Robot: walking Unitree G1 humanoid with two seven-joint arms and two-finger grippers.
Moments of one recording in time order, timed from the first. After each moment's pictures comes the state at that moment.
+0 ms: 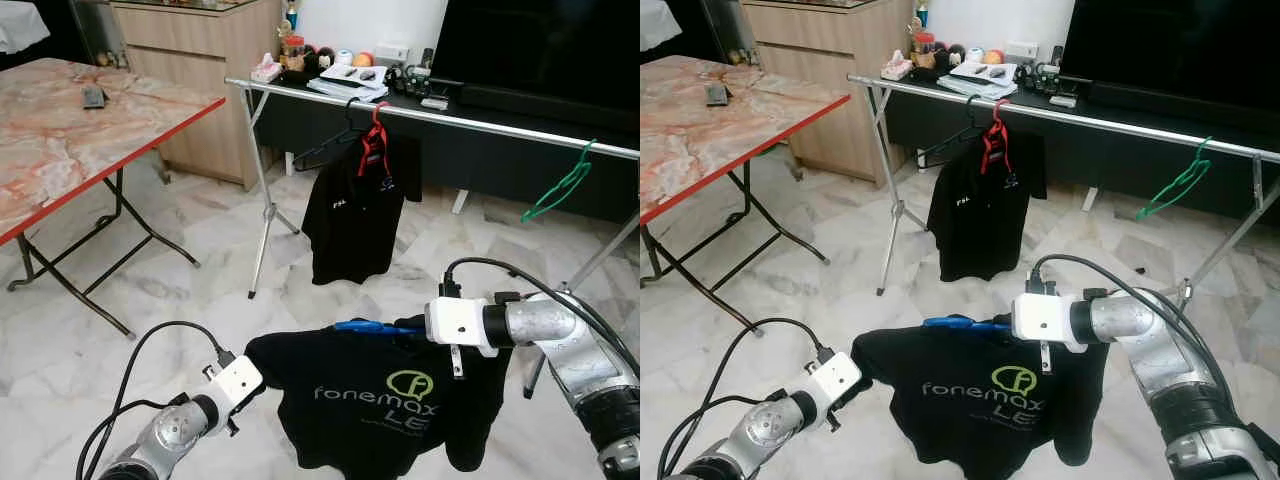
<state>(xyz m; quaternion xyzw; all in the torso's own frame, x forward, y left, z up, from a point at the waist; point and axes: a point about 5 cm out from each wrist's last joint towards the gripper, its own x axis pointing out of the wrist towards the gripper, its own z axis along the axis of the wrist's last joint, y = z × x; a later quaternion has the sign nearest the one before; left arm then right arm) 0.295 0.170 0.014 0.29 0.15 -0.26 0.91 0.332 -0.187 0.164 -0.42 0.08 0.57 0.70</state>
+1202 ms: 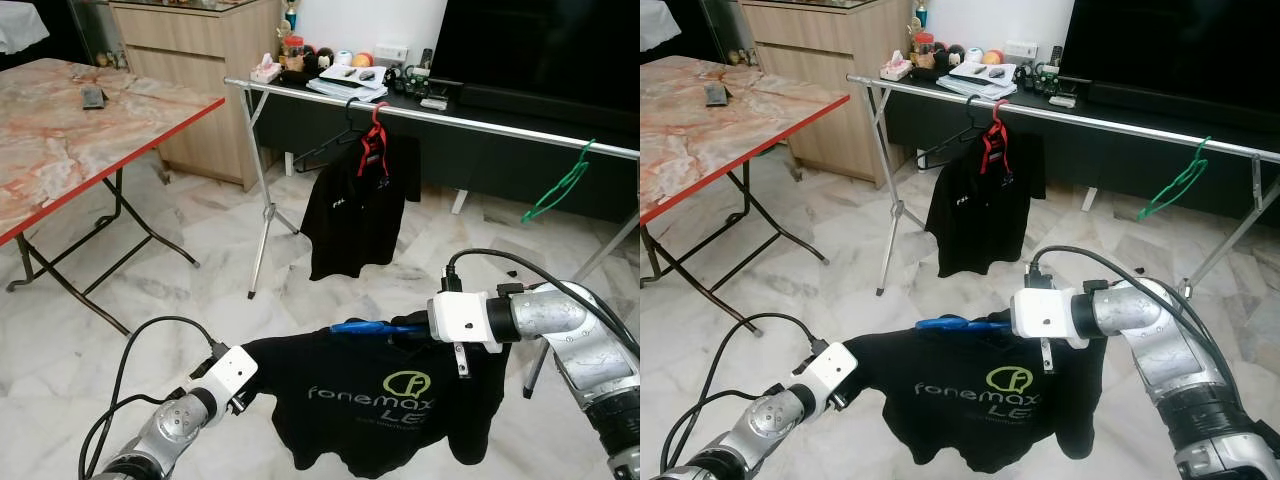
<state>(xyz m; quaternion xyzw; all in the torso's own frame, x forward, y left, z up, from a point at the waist) 0.301 0.170 0.015 0.27 0.17 -0.23 0.92 0.323 -0.177 0.186 -0.42 0.05 0.59 0.68</state>
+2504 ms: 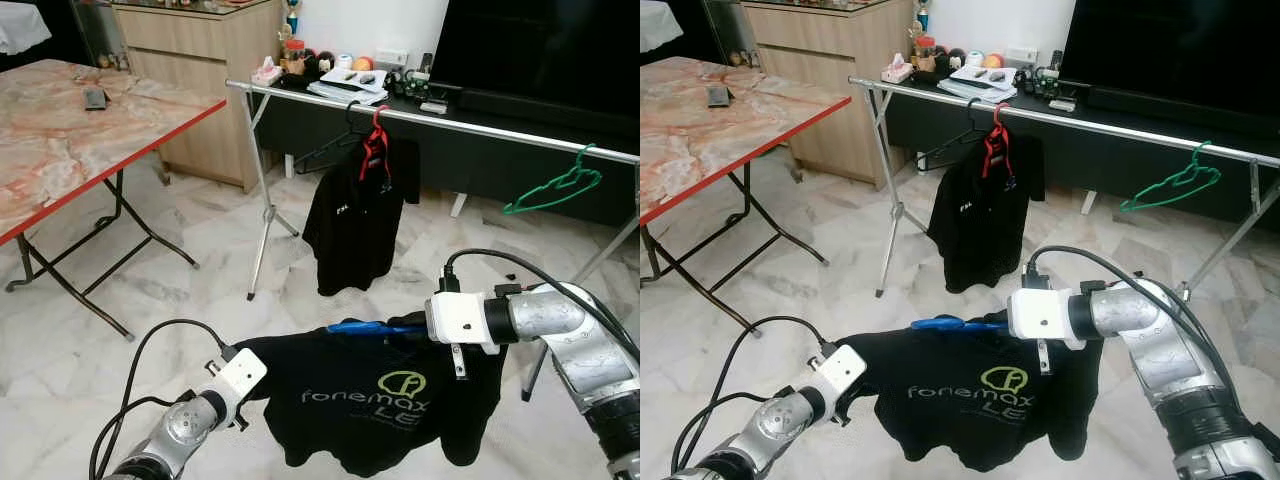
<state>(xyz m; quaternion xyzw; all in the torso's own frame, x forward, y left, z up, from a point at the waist) 0.300 0.162 0.014 0.26 0.16 -0.24 0.92 0.321 -0.174 0.185 -0.41 0.05 0.60 0.69</state>
